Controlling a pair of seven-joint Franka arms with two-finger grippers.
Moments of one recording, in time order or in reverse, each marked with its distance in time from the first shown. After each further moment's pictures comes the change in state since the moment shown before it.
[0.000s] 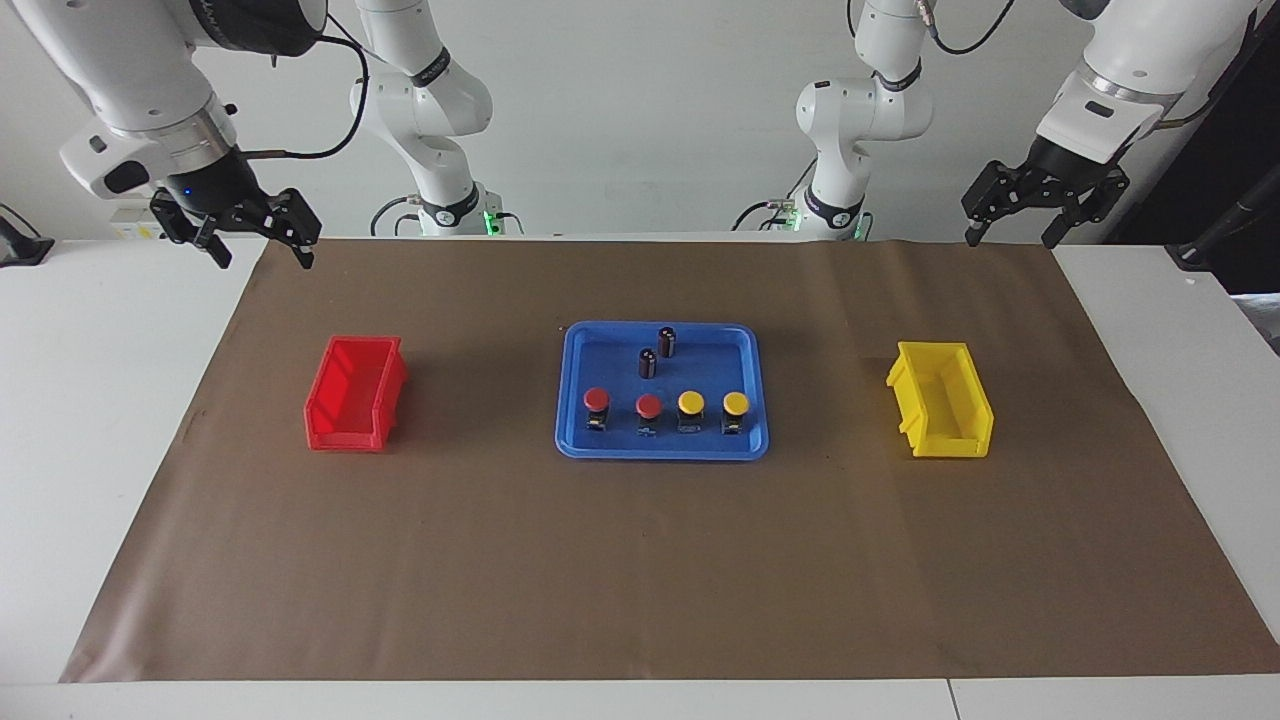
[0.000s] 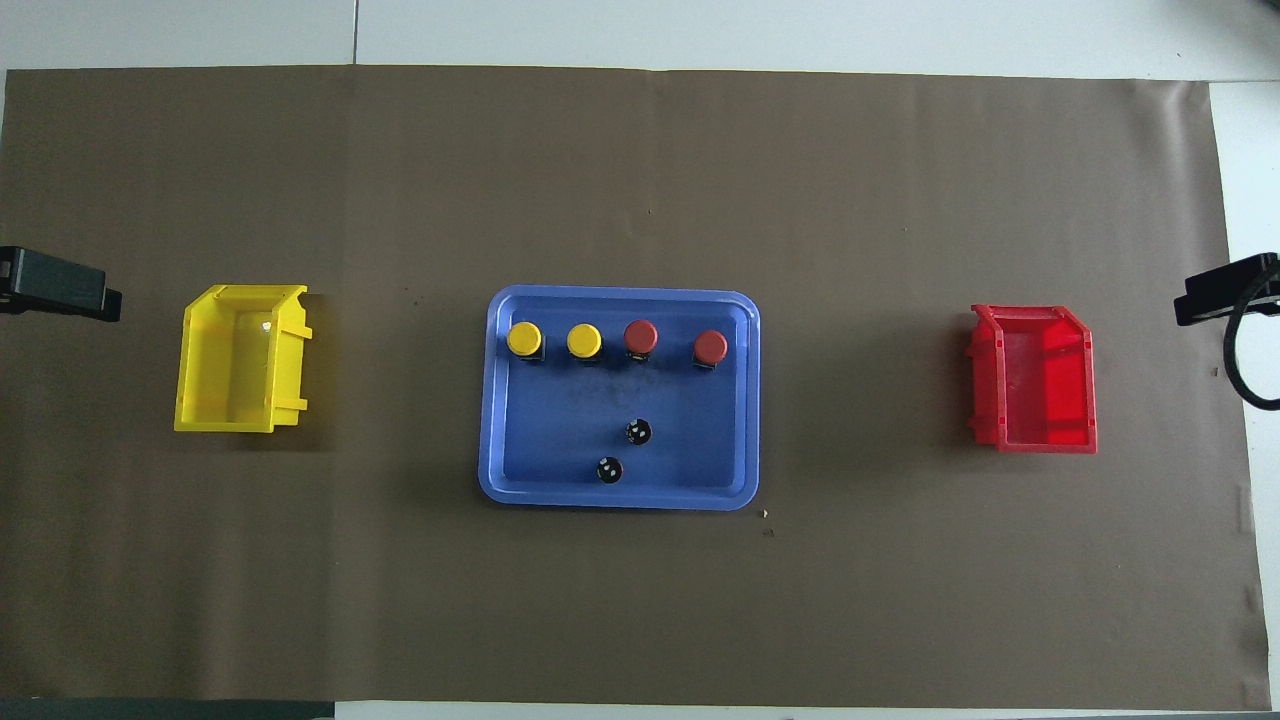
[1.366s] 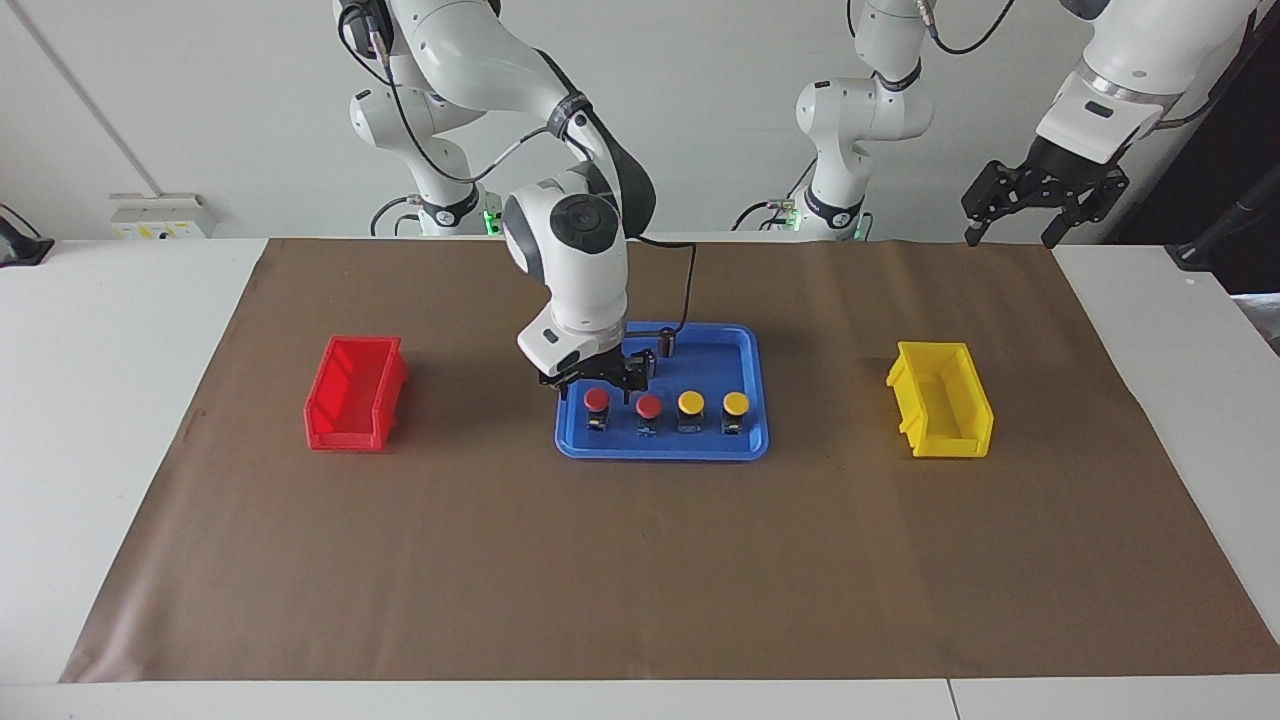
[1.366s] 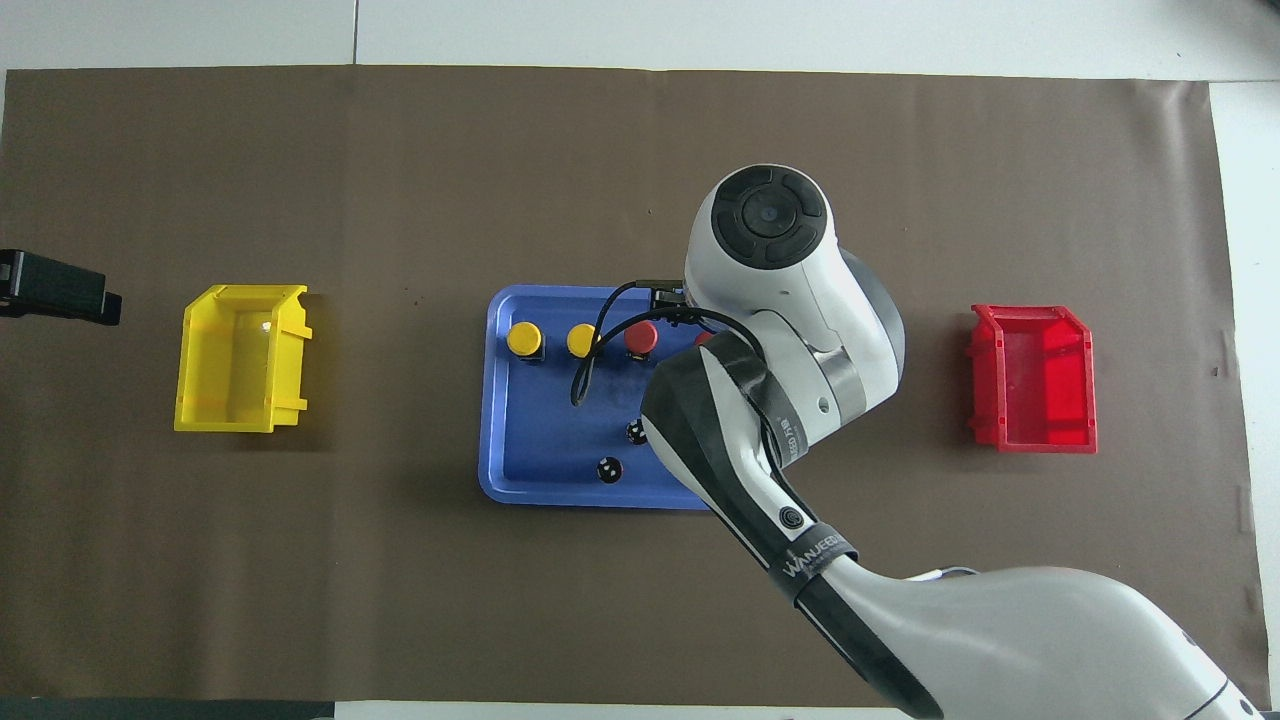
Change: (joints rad) left arm 0.000 -0.007 0.000 0.000 0.000 -0.038 0.000; right arm 0.519 0.358 0.055 -0.146 0.026 0.553 0.706
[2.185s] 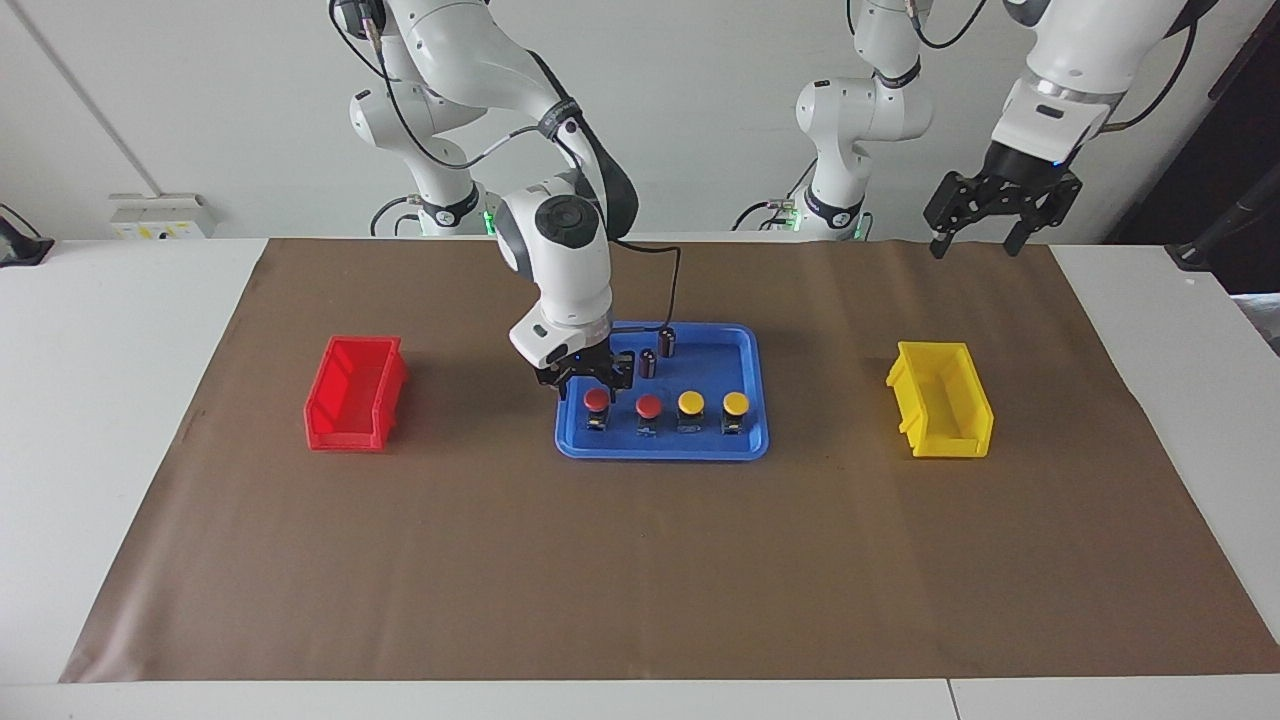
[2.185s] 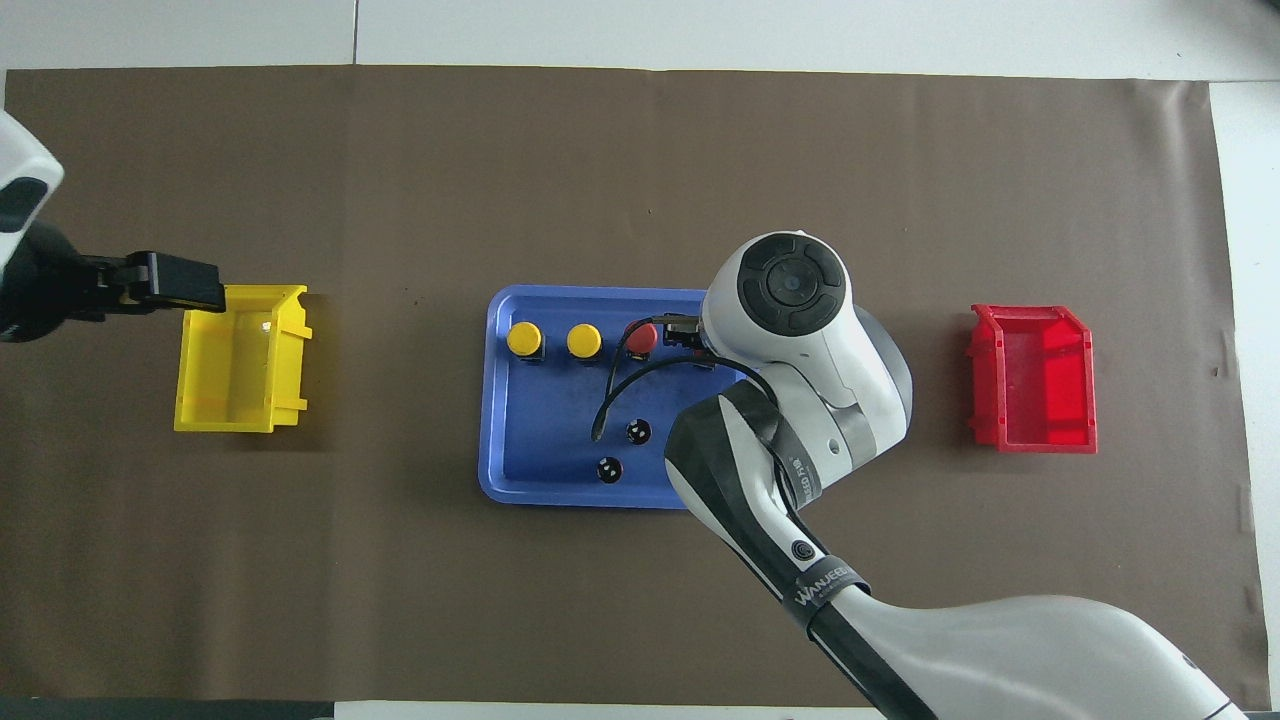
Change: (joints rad) left arm -0.099 -0.058 -0.072 -0.245 0.028 0.317 -0.277; right arm 0.001 -0.053 0.000 -0.170 0.000 0.158 0.000
